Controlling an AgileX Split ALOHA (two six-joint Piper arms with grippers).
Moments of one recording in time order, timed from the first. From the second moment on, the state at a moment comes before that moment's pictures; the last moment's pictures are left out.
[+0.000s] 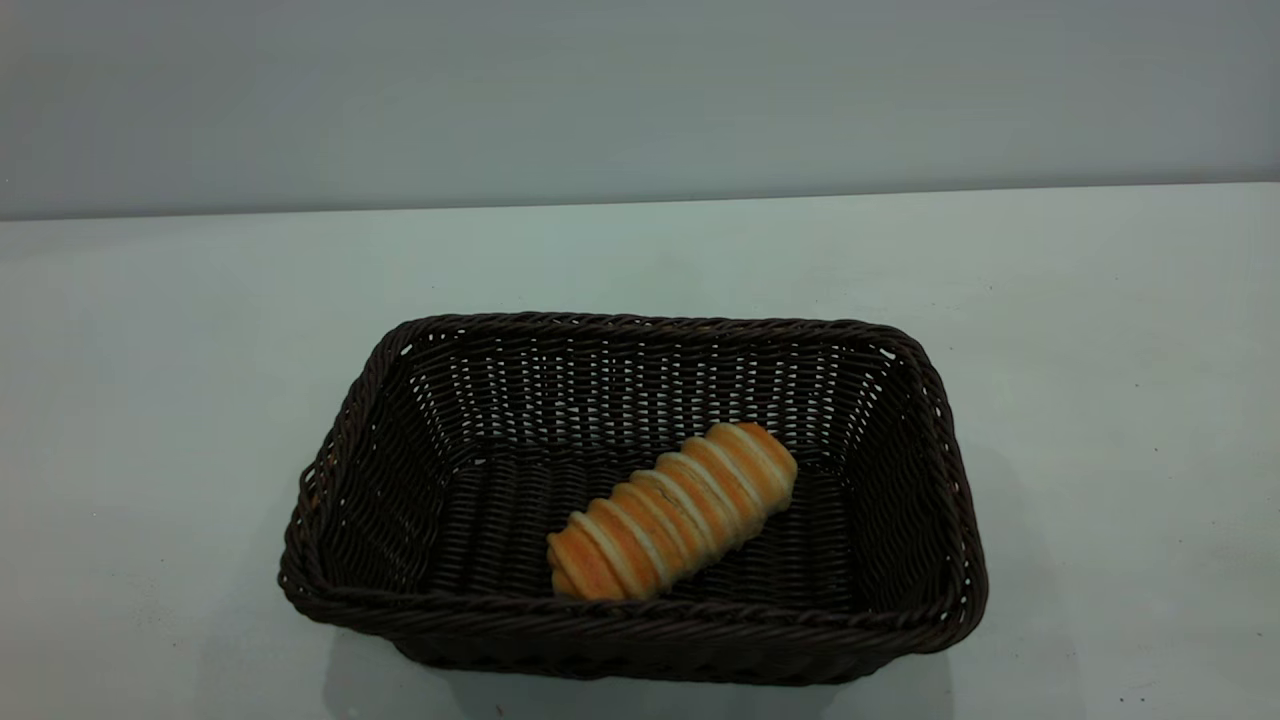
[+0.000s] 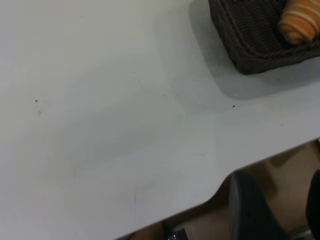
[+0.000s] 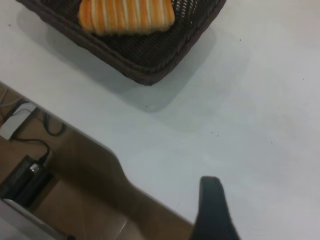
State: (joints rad) left arm -0.36 0.12 -0.53 0.04 1.16 -0.02; right arm 0.41 0.16 -0.49 0.10 1.12 -0.18
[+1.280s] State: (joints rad) left arm -0.36 0.12 -0.49 0.04 1.13 -0.02; right arm 0.41 0.16 -0.48 0.04 1.13 -0.10
